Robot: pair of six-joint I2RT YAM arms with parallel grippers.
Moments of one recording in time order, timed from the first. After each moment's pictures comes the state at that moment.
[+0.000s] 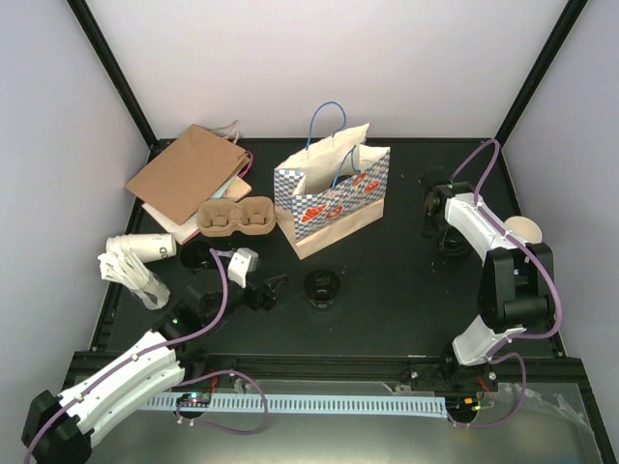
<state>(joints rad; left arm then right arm) -0.66 0.54 0.20 0.02 0.08 -0.32 0.17 1.63 1.20 -0.99 0.47 0.50</state>
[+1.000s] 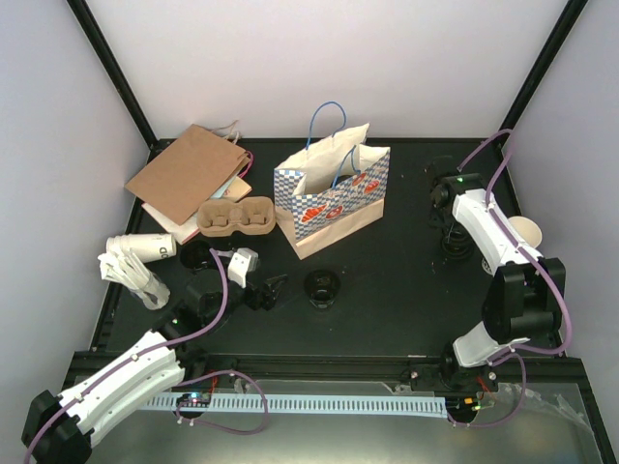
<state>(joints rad) -0.66 0.54 0.20 0.02 0.08 -0.32 0.17 1.56 1.29 -1.07 0.49 0.53</state>
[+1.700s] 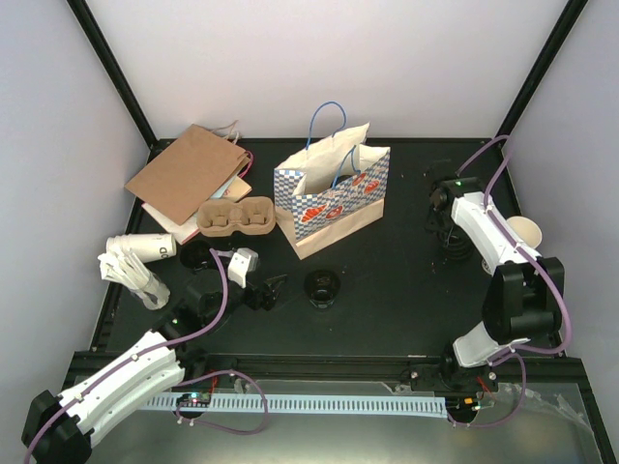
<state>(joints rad) -0.66 0.54 0.20 0.02 0.08 -0.32 0.17 1.56 1.25 -1.05 0.43 0.53</state>
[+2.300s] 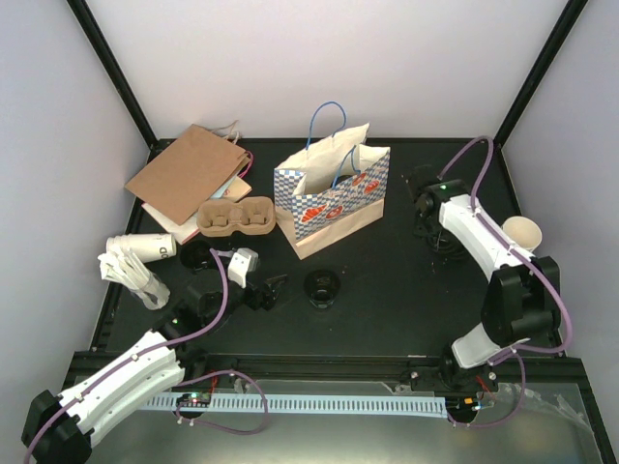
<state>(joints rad) -0.66 0.54 0.20 0.02 0.08 -0.32 0.26 1.56 1.24 -1.08 0.45 0.55</state>
